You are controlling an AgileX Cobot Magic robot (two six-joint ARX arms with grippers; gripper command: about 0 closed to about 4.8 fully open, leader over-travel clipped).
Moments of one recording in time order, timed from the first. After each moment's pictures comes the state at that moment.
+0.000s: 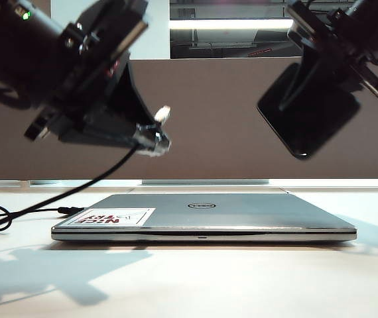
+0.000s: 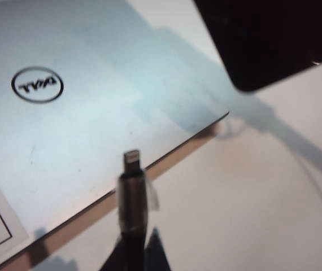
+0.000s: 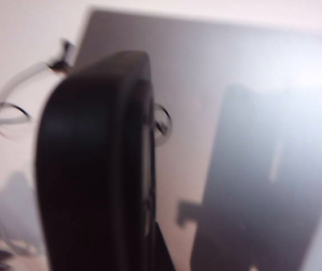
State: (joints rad) left arm -0.80 1.17 0.51 0.16 0.12 -0.30; right arm 0.24 1.40 1.11 -0.58 -0.51 0.17
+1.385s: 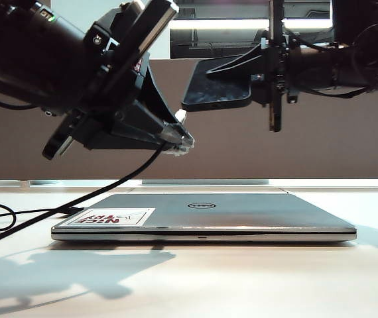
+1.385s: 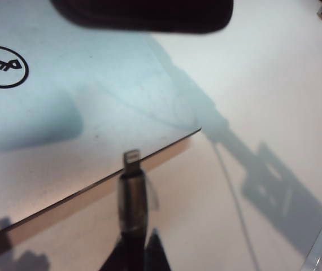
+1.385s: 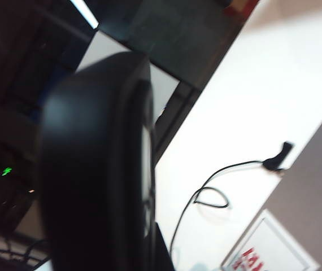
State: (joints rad) left arm -0.85 1.23 0.51 0.29 0.12 -0.52; right arm 0.27 1.73 0.92 0.85 -1.04 0.97
